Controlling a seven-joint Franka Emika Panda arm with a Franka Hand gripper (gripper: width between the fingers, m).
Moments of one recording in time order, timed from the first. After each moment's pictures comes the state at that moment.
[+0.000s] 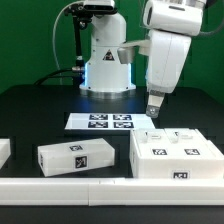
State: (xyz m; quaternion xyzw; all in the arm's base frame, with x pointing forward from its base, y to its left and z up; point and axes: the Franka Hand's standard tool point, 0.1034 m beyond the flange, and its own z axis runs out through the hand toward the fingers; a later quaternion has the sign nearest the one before) arm 0.572 0.038 0.105 0.75 0.65 -0.04 0.08
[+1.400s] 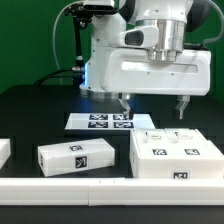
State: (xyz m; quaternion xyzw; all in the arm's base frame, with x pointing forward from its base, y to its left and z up) arm 0.509 0.055 0.064 0.99 0.06 0.09 0.03
